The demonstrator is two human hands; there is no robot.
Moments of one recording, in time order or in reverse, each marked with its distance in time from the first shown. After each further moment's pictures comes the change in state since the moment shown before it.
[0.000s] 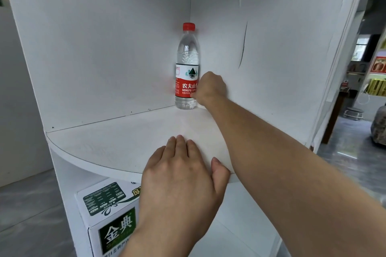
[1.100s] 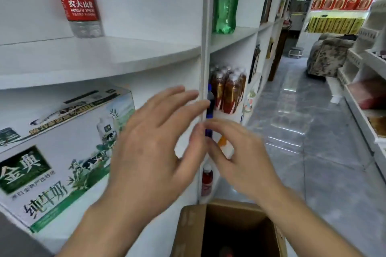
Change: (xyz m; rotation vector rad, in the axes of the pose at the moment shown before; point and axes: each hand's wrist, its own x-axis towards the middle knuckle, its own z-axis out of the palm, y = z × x) left_hand -0.090 0.102 0.032 -0.599 0.189 0.462; right_hand -0.313 0.256 -0.100 0.186 0.024 -0.241
